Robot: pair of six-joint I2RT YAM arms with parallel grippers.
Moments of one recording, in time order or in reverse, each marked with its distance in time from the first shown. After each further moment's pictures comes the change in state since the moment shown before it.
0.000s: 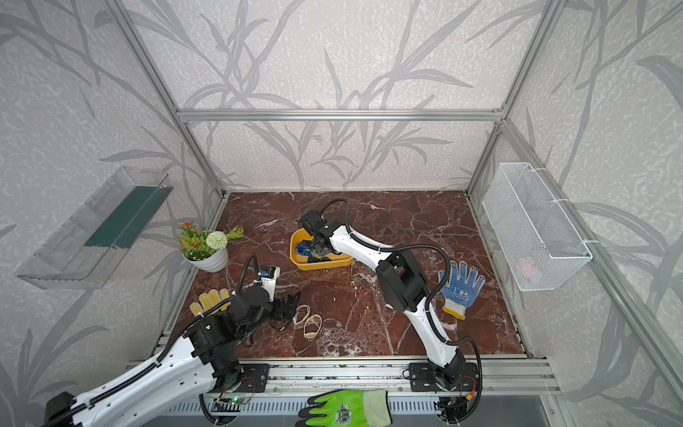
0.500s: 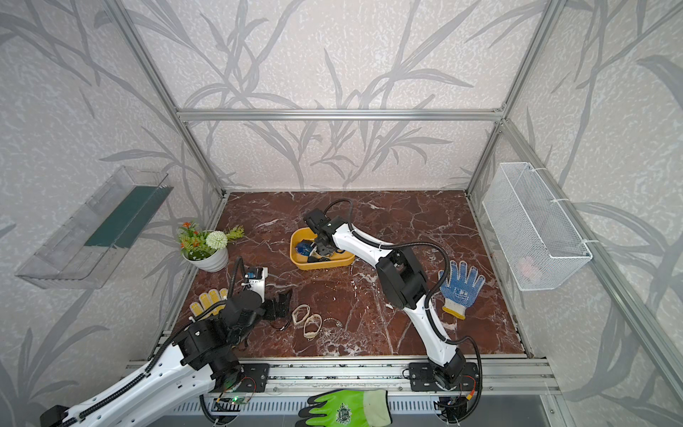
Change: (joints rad) left arm 0.000 -0.080 0.000 -0.095 -0.084 -0.078; right arm -0.032 0.018 0.005 0.003 -0.057 0.016
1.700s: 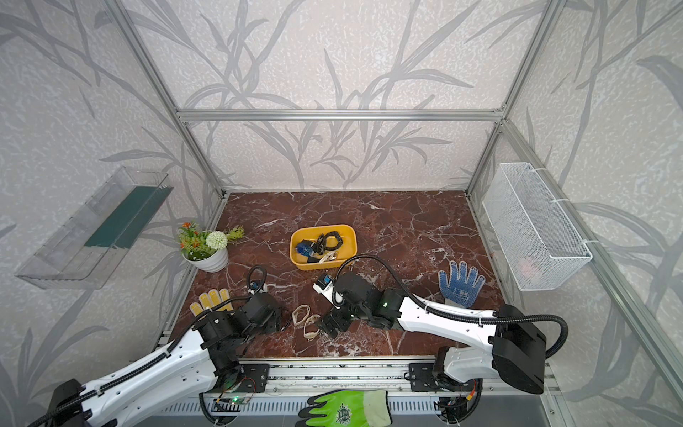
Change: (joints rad) left arm 0.002 0.224 0.020 -0.288 0.107 -0.332; right arm 0.324 -0.987 -1.158 0.545 -0.477 -0.046
